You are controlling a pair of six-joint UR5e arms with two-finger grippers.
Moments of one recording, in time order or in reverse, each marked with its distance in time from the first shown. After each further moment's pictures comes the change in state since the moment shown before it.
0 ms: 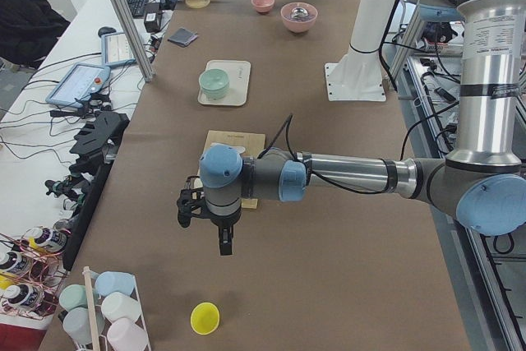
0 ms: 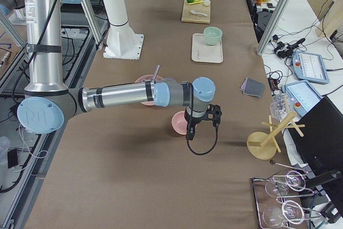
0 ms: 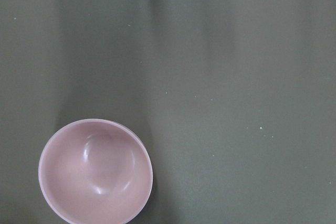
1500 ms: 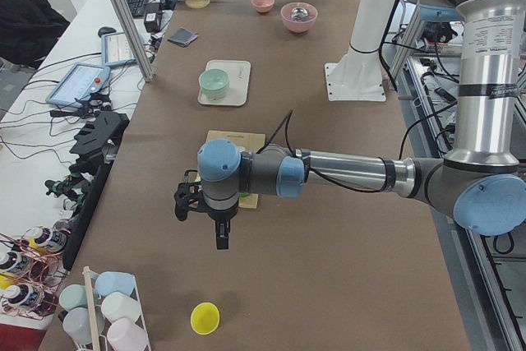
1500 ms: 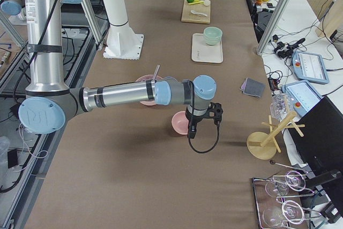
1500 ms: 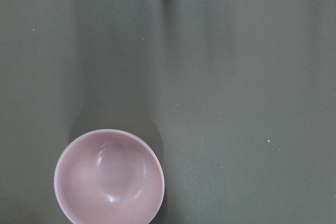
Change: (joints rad) left arm 0.008 -0.027 -0.030 -0.007 -0.012 -0.009; right arm -0.003 0.037 0.002 0.012 -0.001 0.001
